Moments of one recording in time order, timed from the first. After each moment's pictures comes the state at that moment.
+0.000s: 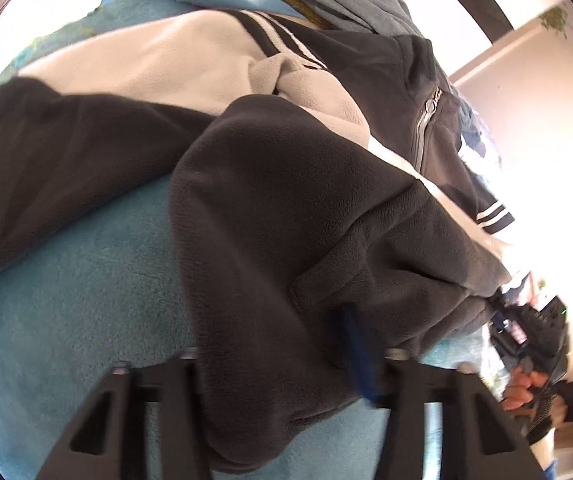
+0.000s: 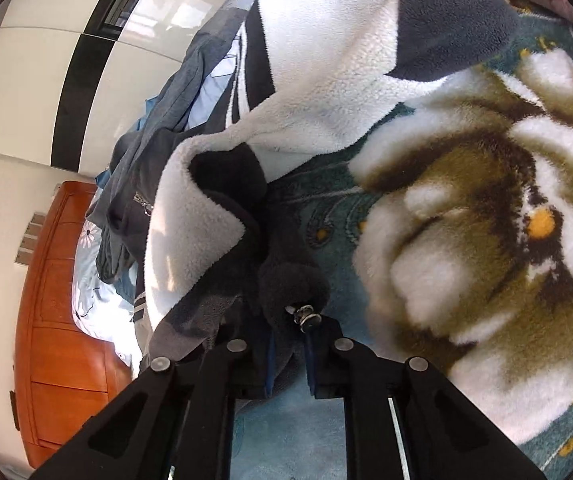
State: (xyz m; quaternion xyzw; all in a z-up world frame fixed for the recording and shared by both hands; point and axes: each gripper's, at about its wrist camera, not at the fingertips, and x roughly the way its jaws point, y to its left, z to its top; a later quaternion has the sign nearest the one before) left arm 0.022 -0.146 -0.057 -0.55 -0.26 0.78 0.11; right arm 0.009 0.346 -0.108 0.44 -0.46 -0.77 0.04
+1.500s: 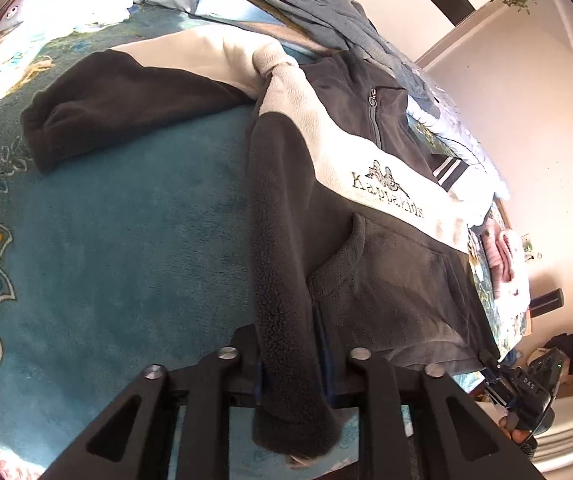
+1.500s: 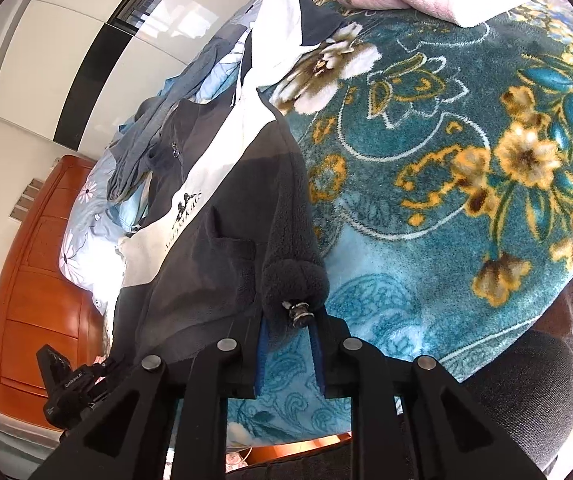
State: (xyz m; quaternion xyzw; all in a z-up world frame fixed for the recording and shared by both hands) left arm 0.126 -0.173 -0.021 -0.54 -0.22 0.80 0.15; right arm 0.244 0.299 -0.082 0.43 -0.41 -0.80 0.00
